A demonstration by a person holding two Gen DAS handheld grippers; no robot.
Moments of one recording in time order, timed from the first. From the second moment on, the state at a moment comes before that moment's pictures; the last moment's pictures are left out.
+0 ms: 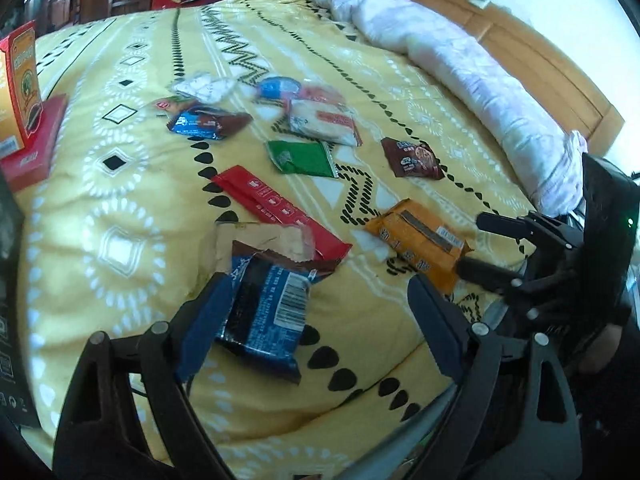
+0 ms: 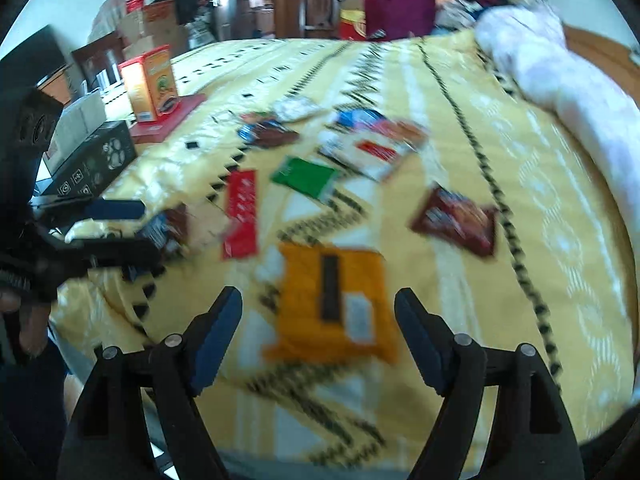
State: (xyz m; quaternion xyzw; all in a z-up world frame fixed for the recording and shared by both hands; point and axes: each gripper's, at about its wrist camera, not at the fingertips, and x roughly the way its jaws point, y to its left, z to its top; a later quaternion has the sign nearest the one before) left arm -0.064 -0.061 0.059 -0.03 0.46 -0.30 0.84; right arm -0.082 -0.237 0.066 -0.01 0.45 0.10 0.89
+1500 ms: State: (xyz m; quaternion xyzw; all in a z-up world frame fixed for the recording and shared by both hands) left arm -0.059 -0.042 0.059 -0.05 0.46 -0.27 0.85; right arm -0.033 -0.239 0.019 0.02 0.53 0.06 0.85
